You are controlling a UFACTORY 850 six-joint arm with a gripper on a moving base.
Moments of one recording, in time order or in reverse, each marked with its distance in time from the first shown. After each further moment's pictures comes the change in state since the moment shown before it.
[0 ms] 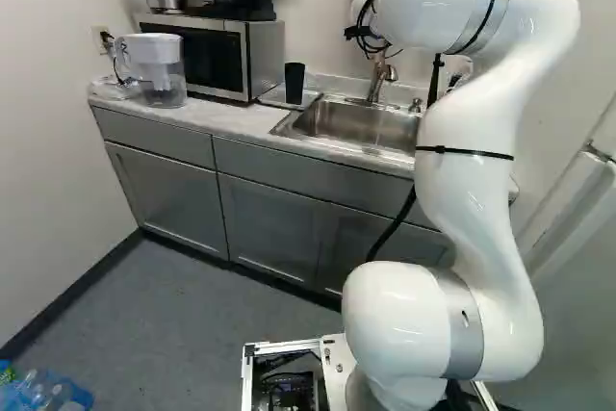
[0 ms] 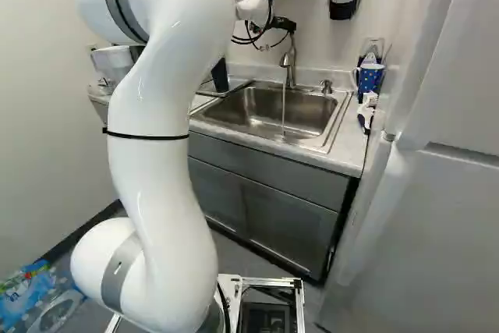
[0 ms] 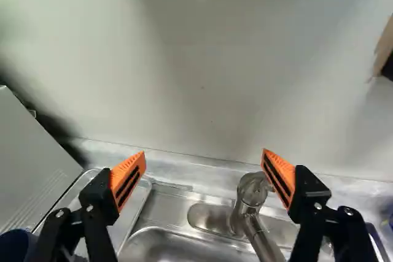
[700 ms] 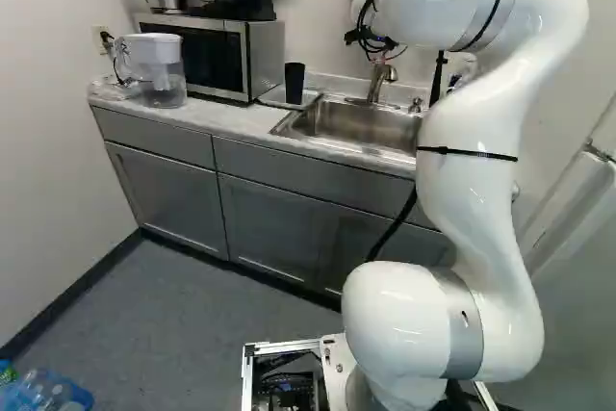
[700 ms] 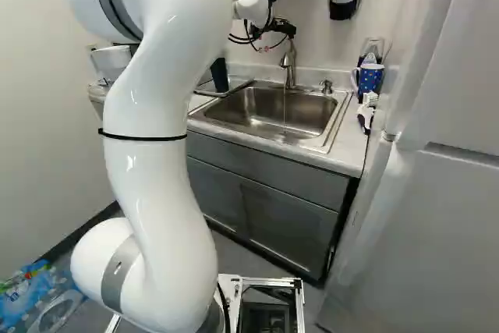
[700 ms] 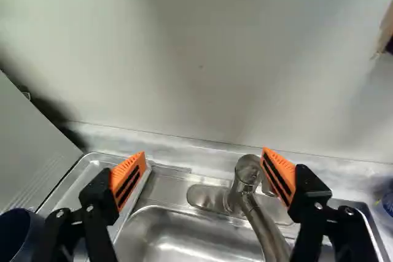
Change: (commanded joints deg) arm -0.1 1.3 1.7 0.0 -4.6 0.0
